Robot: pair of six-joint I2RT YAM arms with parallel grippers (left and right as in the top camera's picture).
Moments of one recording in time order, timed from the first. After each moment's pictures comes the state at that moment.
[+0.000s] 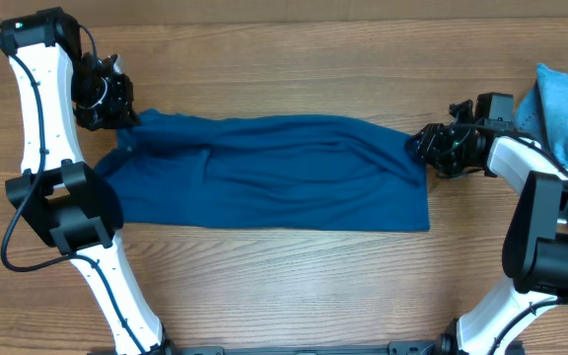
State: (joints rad) left arm 0.25 2.34 2.39 -1.69 0.32 0.04; right arm -0.19 1.96 1.14 -0.38 -0.52 0.33
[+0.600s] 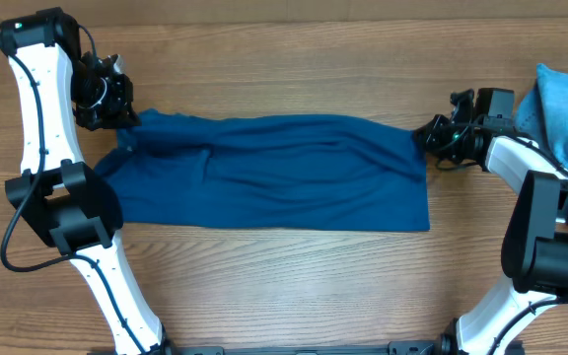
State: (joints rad) left arm 0.25 2.34 2.39 -1.69 0.33 0.06; right arm -0.19 1.96 1.14 -0.23 -0.53 0.32
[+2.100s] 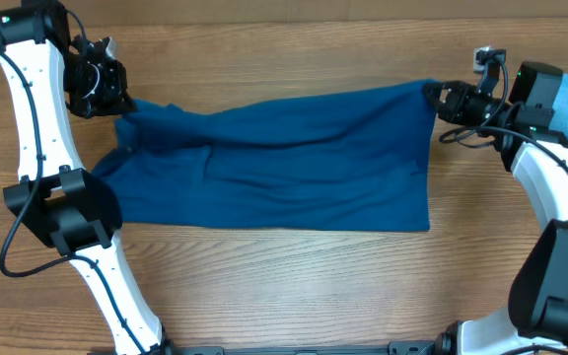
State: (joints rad) left arm 0.26 2.34 2.49 -1.69 0.37 0.06; right arm -0.23 1.72 1.16 -0.15 -0.85 0.25
